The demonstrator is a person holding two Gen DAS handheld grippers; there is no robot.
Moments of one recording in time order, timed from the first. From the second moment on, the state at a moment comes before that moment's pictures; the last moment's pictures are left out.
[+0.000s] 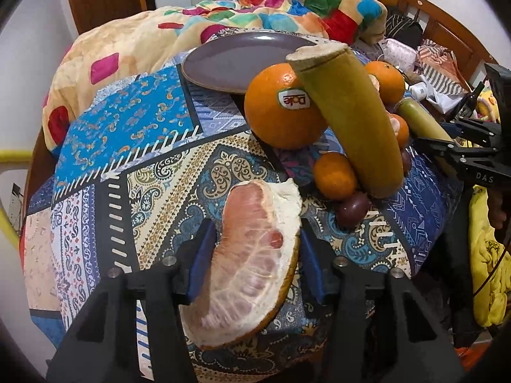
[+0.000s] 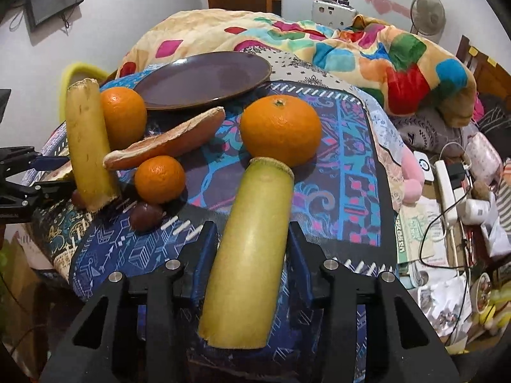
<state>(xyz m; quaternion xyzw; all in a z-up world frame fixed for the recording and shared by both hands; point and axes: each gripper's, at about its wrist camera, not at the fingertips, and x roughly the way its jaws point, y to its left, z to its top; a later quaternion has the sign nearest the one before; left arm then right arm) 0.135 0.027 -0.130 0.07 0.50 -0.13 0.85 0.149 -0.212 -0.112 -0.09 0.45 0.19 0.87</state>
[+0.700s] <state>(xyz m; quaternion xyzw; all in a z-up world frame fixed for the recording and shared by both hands) 0.125 0.045 -0.058 0.04 0.41 -0.11 0.91 0.138 -0.228 -0.062 -0.04 0.38 0.20 0.90</state>
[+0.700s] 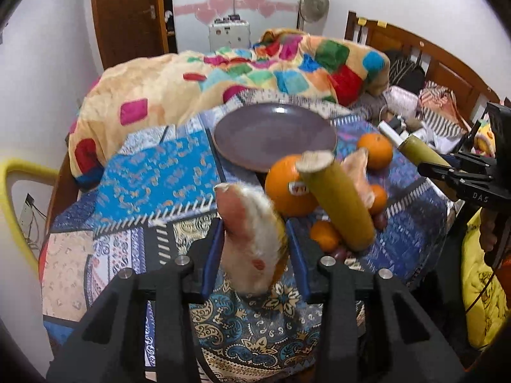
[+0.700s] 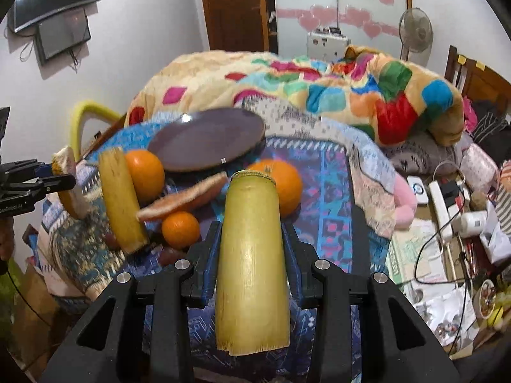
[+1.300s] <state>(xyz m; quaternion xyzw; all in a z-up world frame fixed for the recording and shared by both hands) 0.168 0.045 -0.016 0.03 0.35 -0.10 0.93 0.168 -0.201 -0.027 -0.02 0.32 0.23 0.92</state>
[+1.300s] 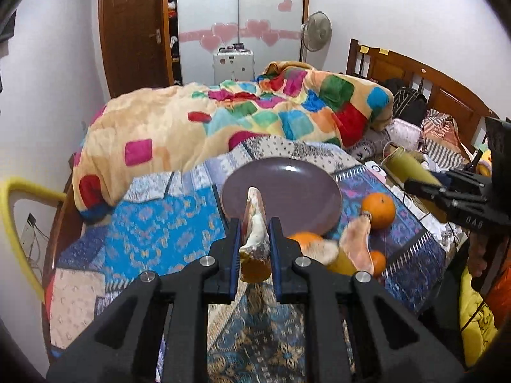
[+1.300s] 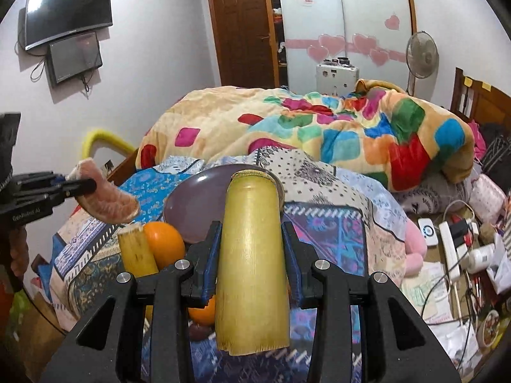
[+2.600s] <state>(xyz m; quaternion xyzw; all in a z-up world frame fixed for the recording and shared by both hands) 0.298 0.007 -0.061 0.08 0.36 -0.10 0.93 0.304 -0.122 -0.060 -0.08 0.42 0.21 0.88</state>
